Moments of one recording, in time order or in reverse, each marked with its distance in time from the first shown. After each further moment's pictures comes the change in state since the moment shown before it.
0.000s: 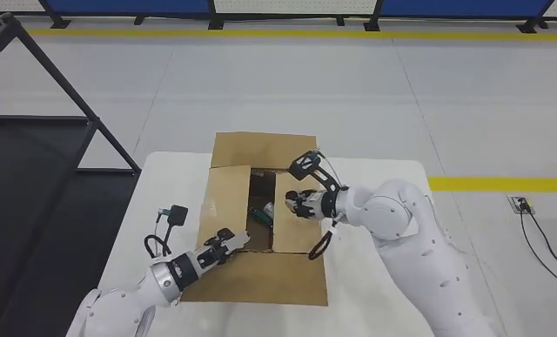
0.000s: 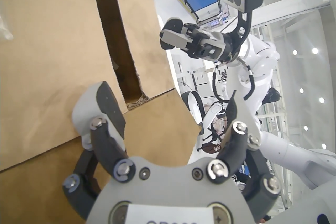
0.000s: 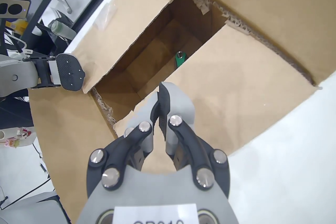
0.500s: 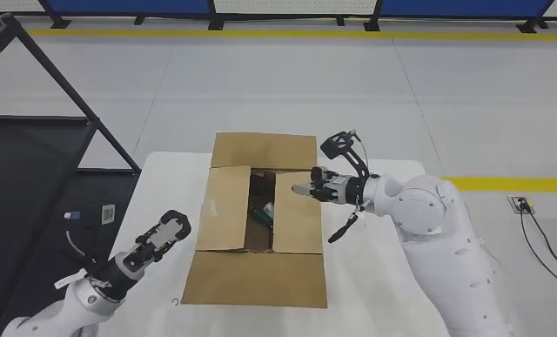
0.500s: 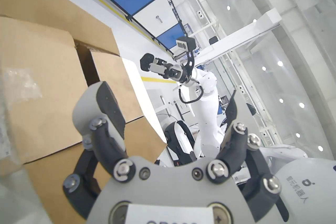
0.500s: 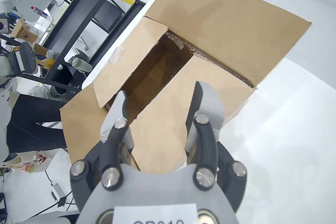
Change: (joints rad) left arm 0.152 0.017 -0.322 -0.137 -0.255 -0.148 0.035; right arm -0.025 0.025 0.117 -0.034 0.084 0.002 -0.030
